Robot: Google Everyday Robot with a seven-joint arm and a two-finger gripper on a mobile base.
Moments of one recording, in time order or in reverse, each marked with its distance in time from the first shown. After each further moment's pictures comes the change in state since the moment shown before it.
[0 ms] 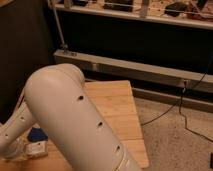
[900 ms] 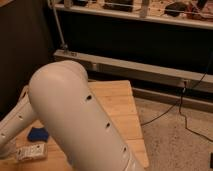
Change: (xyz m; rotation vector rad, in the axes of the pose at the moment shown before) arm -0.024 -0.008 -0.023 0.030 -0.089 0.013
